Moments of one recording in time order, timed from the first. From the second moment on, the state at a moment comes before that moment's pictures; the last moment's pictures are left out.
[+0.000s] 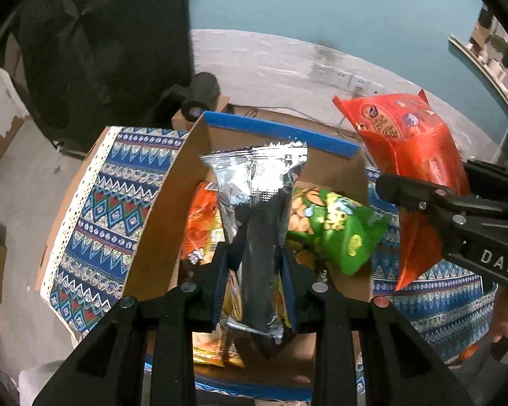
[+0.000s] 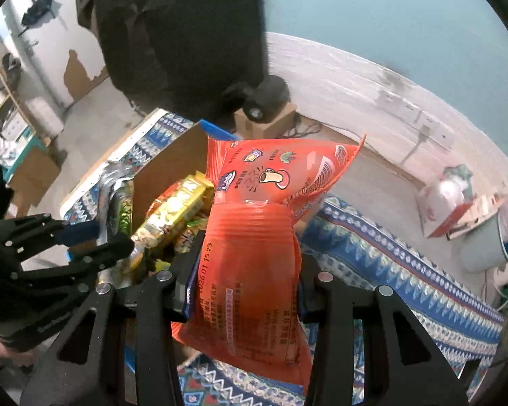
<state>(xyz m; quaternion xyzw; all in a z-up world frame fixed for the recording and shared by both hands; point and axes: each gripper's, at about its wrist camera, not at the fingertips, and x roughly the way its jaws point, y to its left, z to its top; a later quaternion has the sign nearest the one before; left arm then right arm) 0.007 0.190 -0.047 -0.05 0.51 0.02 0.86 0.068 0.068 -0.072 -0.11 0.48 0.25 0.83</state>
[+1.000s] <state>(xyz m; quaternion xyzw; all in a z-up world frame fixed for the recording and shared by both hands) -0.003 0.198 -0.025 -0.03 0.49 0.06 0.87 0.091 0.086 -0.056 -0.07 0.50 0.29 0.81</state>
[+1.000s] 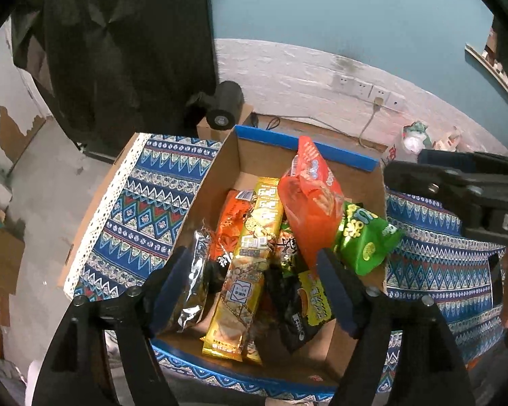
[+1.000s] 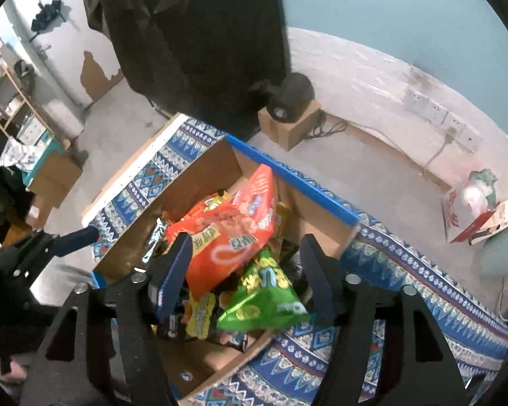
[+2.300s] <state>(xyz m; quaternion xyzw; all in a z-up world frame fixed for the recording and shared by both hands) -0.039 0.130 0.045 0.04 0.41 0.06 0.91 0.014 -0.048 -0.010 -0.05 0.39 0.21 0.90</state>
